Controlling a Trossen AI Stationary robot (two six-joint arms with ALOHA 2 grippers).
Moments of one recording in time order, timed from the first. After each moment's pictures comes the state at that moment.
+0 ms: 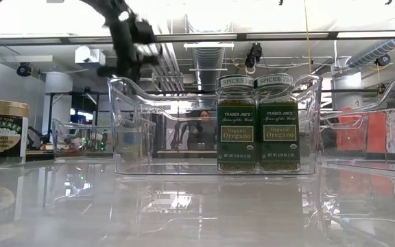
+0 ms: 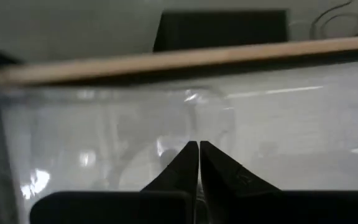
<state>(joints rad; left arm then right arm) 0.83 1.69 1.69 -1.15 -0.07 -0.62 0.11 1.25 1.83 -1.20 0.57 0.02</state>
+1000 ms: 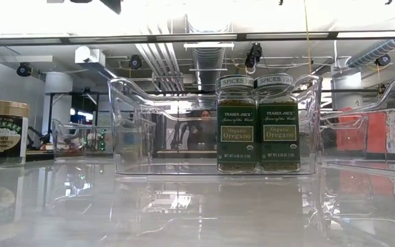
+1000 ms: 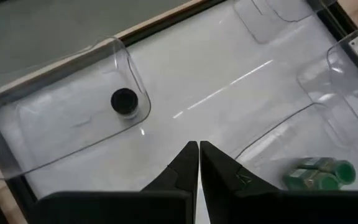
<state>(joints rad) 0.21 1.36 1.84 -1.48 -0.29 -0.76 0.11 1.28 1.83 -1.03 0.50 -0.30</state>
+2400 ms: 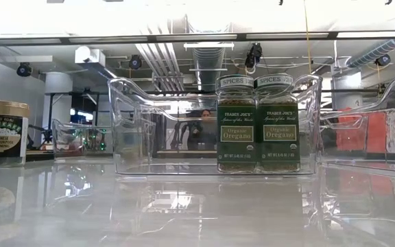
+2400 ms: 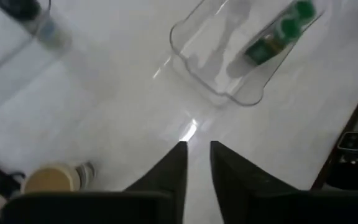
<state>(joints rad) -0.45 1.24 1.54 -1.49 -0.32 -1.09 0.28 1.65 2.13 -1.15 0.49 0.33</state>
